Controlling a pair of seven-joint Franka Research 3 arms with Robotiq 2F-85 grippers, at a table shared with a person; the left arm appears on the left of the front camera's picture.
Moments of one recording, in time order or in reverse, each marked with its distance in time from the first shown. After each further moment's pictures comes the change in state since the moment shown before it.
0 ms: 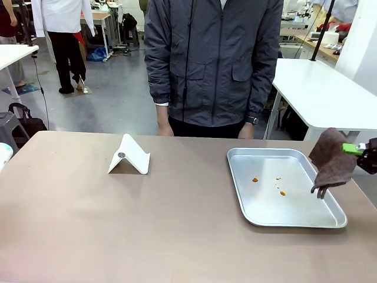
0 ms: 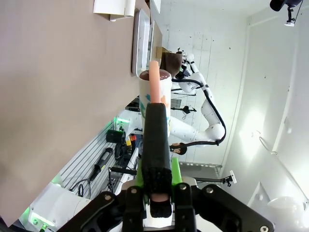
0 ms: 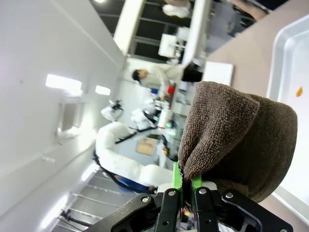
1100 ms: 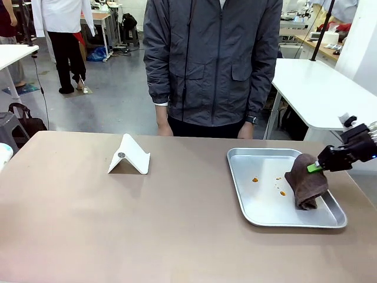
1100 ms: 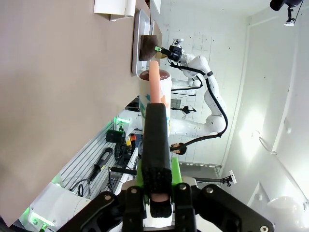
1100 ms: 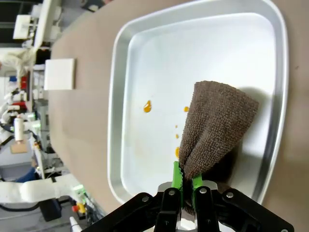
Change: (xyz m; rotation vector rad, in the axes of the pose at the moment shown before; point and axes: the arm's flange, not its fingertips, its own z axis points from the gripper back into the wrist) left arm 0.000 0.001 0.000 -0.001 0.000 0.002; right arm 0.091 -0.068 -0.067 -0.752 0.215 0.042
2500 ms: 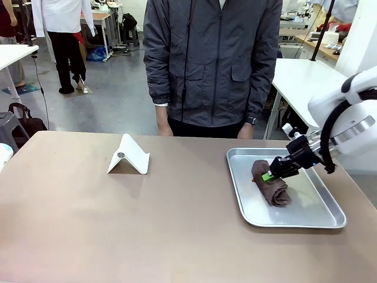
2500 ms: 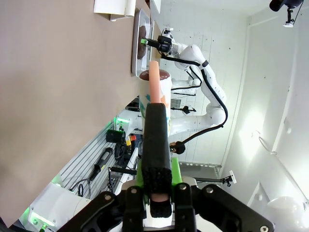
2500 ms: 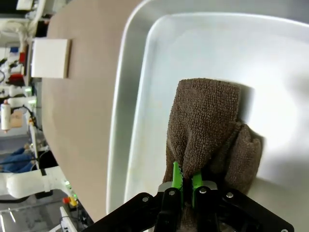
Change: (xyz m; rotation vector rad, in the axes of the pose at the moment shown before) left arm 0.000 0.000 0.000 0.000 0.000 0.000; right arm 0.027 0.048 -0.123 0.056 0.093 0.123
